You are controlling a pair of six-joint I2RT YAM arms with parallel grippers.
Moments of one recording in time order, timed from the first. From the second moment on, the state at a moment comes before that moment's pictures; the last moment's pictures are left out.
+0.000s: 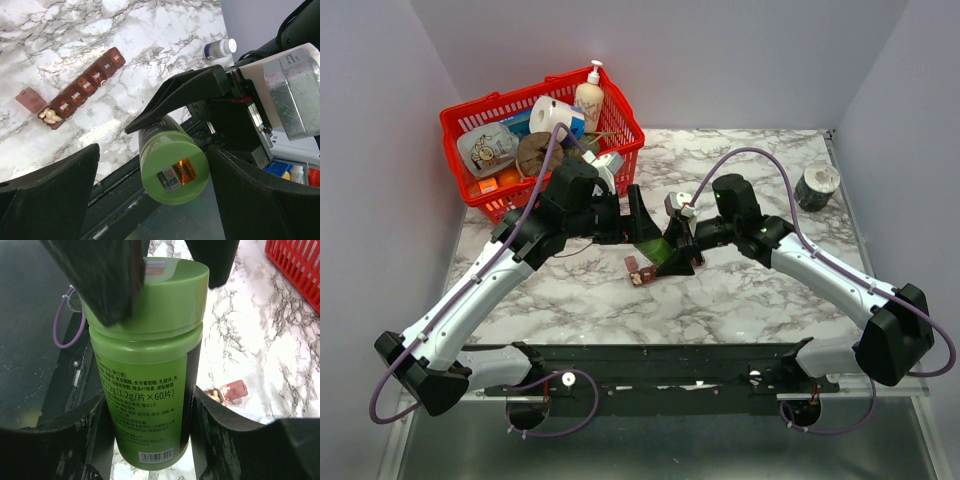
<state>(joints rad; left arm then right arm) -0.67 1.17 1.35 -0.74 0.27 -0.68 0.64 1.35 1.04 -0.23 -1.02 -0.36</state>
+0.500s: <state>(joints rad) -0.68 1.20 1.37 -0.73 0.33 -0.68 0.64 1.35 1.04 -0.23 -1.01 -0.36</state>
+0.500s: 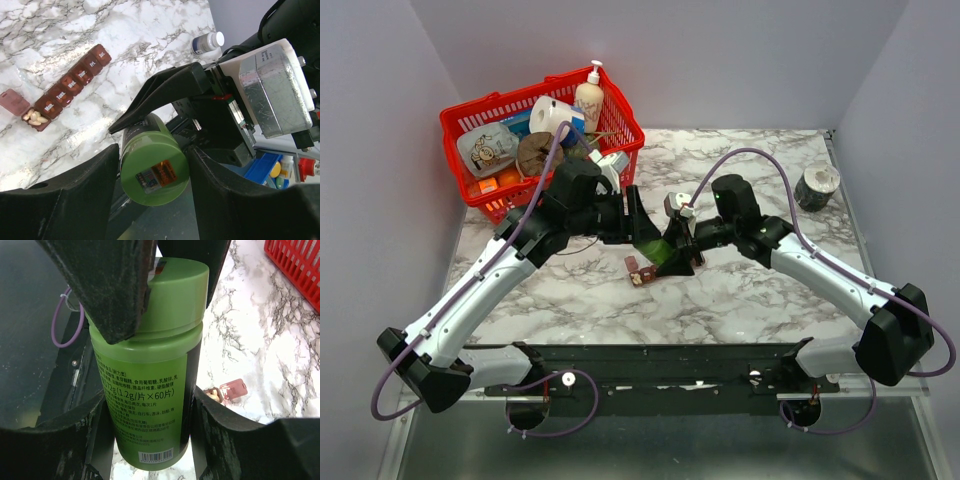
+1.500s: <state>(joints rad) -0.66 1.24 1.33 -0.67 0.70 -0.15 0.64 1.35 1.04 -0.24 -1.04 -0.36</state>
